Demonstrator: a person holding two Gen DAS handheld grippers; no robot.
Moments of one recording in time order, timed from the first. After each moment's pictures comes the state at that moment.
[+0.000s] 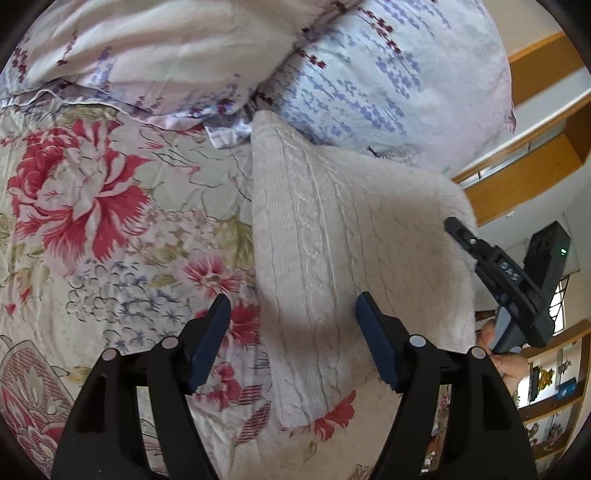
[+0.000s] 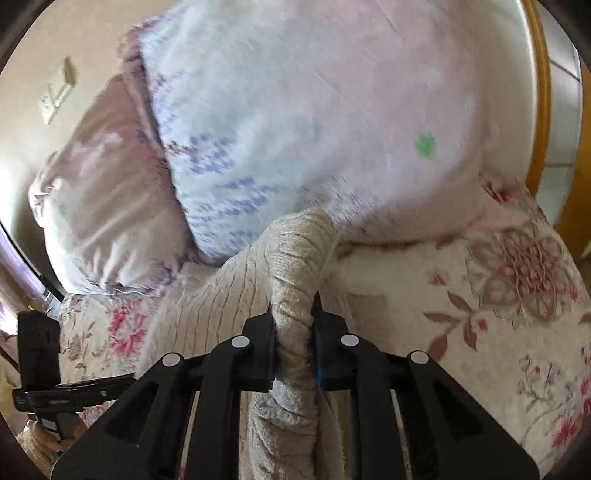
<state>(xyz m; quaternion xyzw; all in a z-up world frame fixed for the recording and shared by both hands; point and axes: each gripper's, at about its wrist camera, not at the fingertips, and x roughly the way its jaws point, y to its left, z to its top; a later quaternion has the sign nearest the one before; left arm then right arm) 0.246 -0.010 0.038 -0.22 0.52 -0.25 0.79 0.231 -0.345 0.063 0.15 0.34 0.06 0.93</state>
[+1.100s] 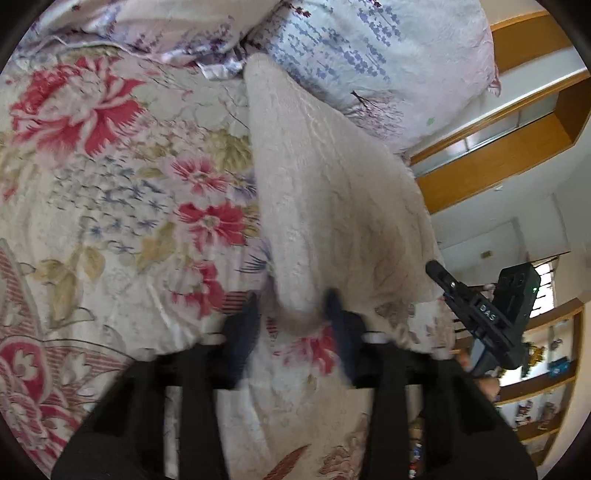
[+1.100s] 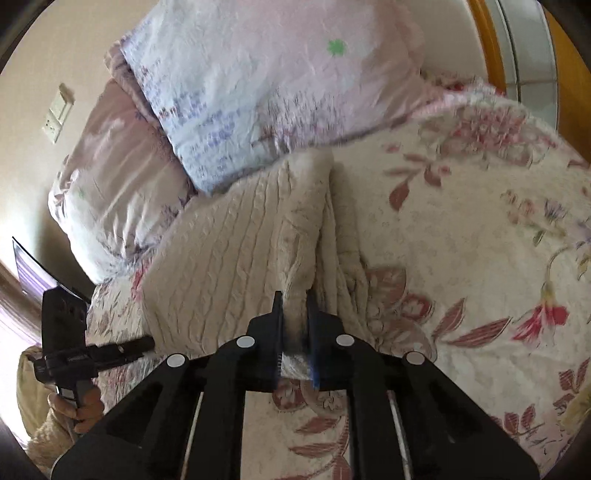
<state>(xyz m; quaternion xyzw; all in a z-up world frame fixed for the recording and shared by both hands) 0.194 -0.008 0.017 -0.22 0.55 -0.30 0.75 0.128 -0.373 0.010 0.24 0.35 0.07 0.90</state>
